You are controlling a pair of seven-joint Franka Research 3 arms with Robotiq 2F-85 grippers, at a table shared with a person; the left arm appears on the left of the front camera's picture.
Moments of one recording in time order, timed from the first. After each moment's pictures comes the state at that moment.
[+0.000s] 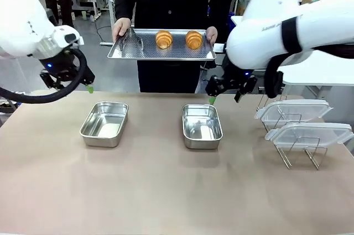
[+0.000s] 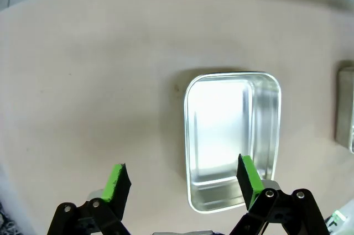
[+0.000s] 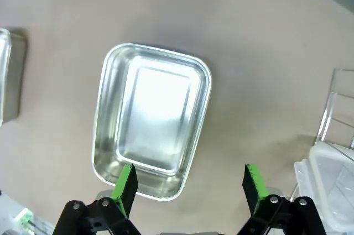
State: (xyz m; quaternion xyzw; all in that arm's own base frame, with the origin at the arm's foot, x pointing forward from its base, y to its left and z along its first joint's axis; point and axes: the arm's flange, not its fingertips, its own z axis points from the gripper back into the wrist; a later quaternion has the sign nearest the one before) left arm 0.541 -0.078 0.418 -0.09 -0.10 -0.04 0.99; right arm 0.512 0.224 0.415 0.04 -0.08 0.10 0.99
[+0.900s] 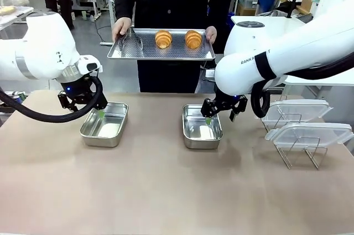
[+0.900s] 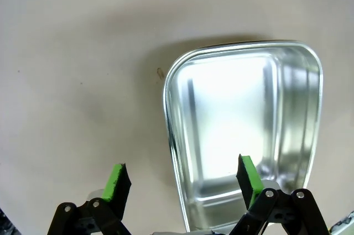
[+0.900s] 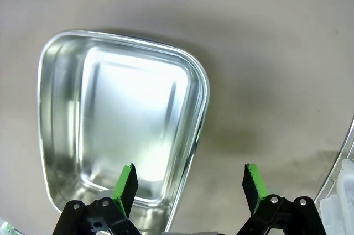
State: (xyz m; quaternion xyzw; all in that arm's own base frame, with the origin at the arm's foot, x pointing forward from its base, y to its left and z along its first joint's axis) left arm 0.543 -0.108 0.341 -0.06 -0.04 -0.08 0.99; right arm 0.524 0.223 0.331 0.02 -0.04 0.10 0.99
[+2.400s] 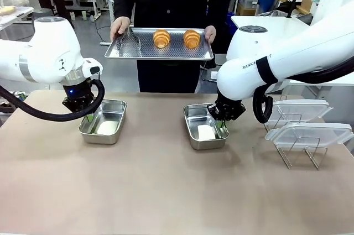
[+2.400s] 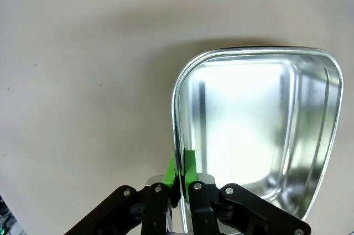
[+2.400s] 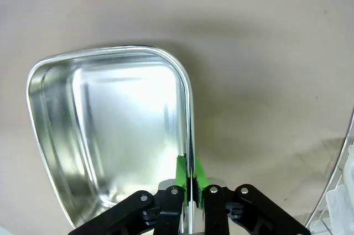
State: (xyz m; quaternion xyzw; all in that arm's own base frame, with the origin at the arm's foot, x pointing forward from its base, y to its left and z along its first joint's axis) left arm 0.548 -0.111 0.340 -0.02 -0.05 -0.04 1.00; right arm 0.522 0.218 0.329 0.03 -0.05 0.04 1.00
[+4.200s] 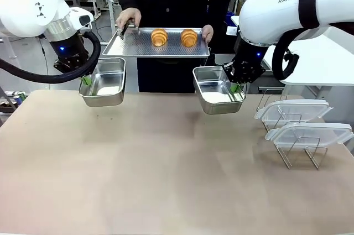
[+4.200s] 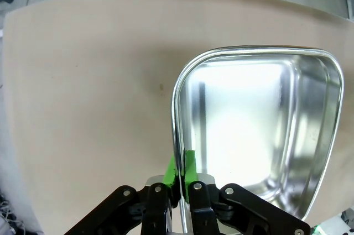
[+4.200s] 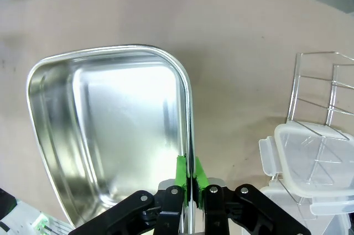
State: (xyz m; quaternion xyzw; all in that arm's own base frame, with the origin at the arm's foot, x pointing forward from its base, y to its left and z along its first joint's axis) left arm 0.530 -0.119 0.480 -0.06 -0.12 0.01 0.99; right arm 0.517 0.190 0.473 0.04 -0.08 0.05 0.99
